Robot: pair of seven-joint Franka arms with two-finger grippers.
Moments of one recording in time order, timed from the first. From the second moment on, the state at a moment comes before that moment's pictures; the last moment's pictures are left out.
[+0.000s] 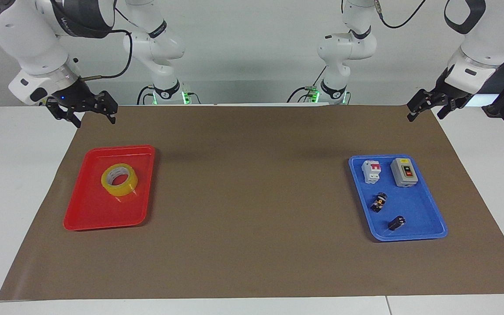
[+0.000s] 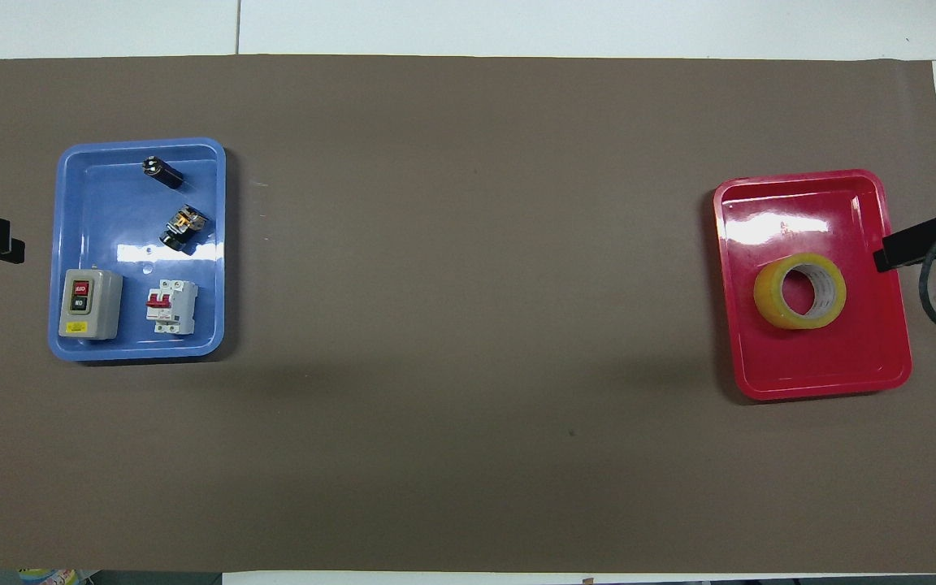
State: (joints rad) left arm -0.03 -0.02 0.05 -1.59 -0.02 1.54 0.01; right arm -0.06 0.00 0.00 -1.61 -0.01 1.53 -0.18
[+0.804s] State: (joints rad) left arm -0.03 -0.02 0.05 -1.59 -0.02 1.54 0.01; right arm -0.05 0.00 -0.01 -1.59 -0.01 1.56 -0.17
